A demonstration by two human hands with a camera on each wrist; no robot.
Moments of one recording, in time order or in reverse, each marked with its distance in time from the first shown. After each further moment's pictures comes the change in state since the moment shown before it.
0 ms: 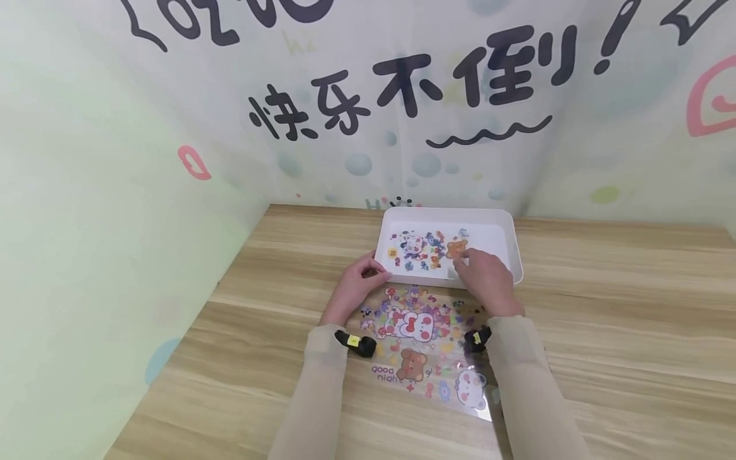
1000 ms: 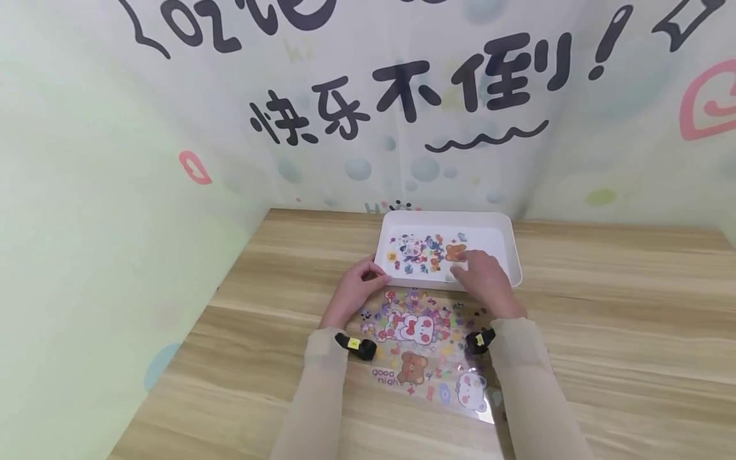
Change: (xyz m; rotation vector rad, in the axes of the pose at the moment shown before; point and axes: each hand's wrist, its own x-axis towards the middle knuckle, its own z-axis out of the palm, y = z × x) left_hand -0.001 -0.002 0.000 -0.007 -0.003 -0.004; right_hand 0.000 0.002 -0.002 0.052 -0.015 -0.087
